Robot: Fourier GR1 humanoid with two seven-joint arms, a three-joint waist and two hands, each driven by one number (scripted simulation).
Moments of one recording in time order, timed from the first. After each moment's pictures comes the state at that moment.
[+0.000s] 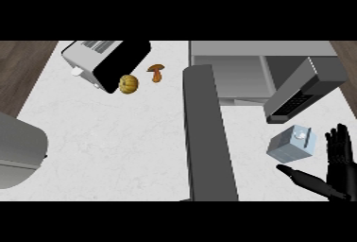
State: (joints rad) left arm 0.45 0.05 0.43 -2.32 0.43 -0.36 0.04; right arm 0.13 -0.08 -0.27 -1.48 0.02 -0.12 -0.31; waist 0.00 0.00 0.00
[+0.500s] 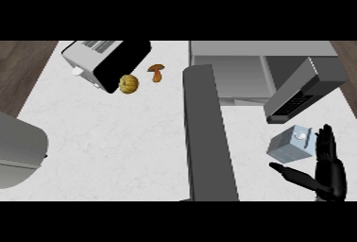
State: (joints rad) left arm 0.46 0.01 0.41 -2.30 0.40 -0.39 0.00; right arm 0.03 -0.10 -0.30 -1.21 0.03 -0.13 -0.49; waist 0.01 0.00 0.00
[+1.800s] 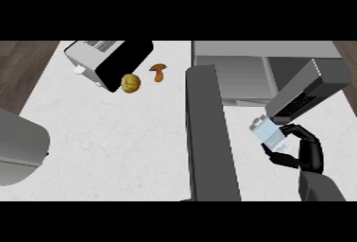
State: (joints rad) left arm 0.51 0.02 0.46 -2.30 0.47 -0.46 -0.01; right arm -0.34 -0.22 -0.33 -0.52 0.07 -0.10 -0.98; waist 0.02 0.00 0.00
